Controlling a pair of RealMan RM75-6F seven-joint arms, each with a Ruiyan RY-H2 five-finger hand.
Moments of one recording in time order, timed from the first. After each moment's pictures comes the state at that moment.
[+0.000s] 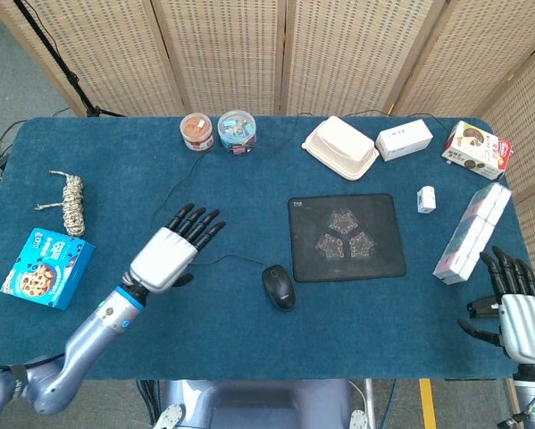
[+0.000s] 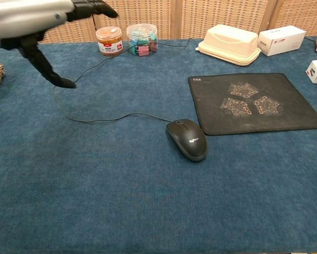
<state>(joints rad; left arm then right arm) -0.65 -1.25 -0.18 -1.87 1.36 1.04 0.53 0.05 -1.07 0.10 -1.77 -1.50 1.49 -0.03</state>
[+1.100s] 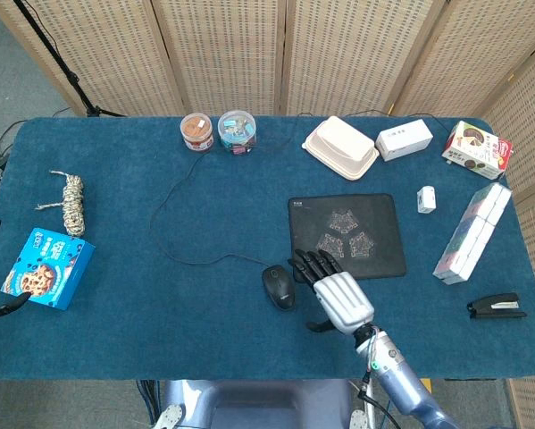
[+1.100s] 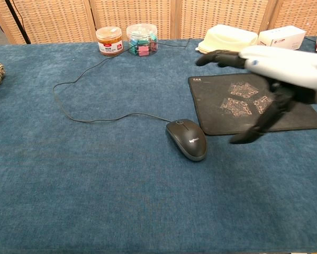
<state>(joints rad) -0.14 -0.91 -0.02 -1.75 1.54 1.60 -0.21 0.48 -1.41 0.18 -2.03 -1.22 1.05 -0.55</state>
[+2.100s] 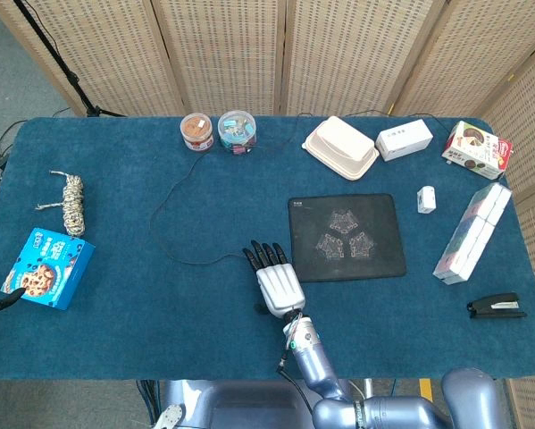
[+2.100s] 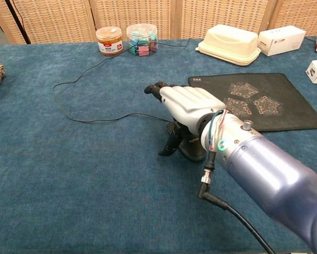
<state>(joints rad) -0.13 -0.91 -0.06 -1.72 1.51 1.56 -0.27 0.70 -2.01 0.27 -1.53 -0.96 1.19 -0.79</state>
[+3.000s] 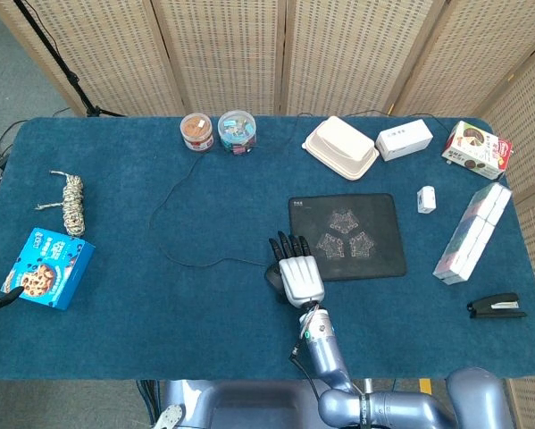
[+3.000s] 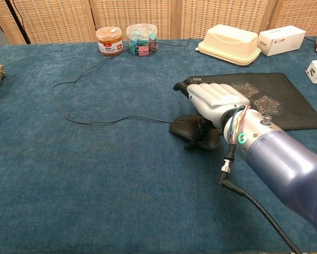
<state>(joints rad) -0.13 -0.91 -0.07 -1.71 1.51 1.54 -0.28 0.69 -1.97 0.27 -1.49 -0.90 1.24 -0.84</state>
